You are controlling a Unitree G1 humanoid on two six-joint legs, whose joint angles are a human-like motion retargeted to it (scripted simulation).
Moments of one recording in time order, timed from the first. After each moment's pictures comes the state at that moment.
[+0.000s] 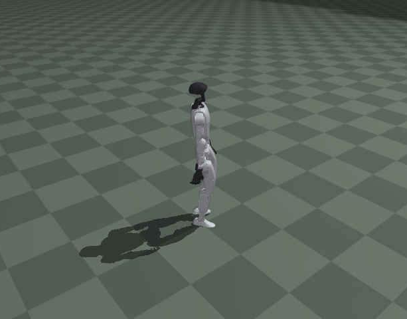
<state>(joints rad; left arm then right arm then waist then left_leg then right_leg) -0.09 0.09 0.18 1.59 0.00 -0.04 -0.06 0.06 -0.13 -0.05 1.58 -0.53 0.20 -0.03 -0.03 -0.07 -0.02 -0.11 0.12 0.62 0.62 -0.04 0.00 0.03 -0.05 -0.24 0.14 -0.03 -0.04</state>
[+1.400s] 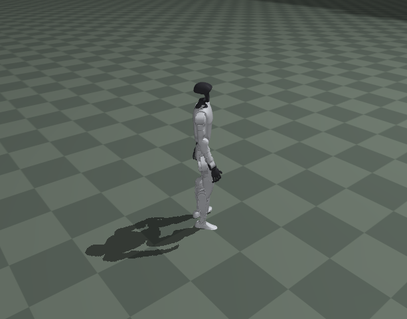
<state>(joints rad) 0.07 0.10 0.33 1.70 -0.09 0.08 -0.15 -0.08 -0.15 -0.03 1.27 -0.66 -0.07 0.10 -0.18 0.02 -0.06 0.00 0.03 0.52 0.05 -0.20 -0.06 -0.04 -0.04 -0.26 0.02 0.04 0.03</state>
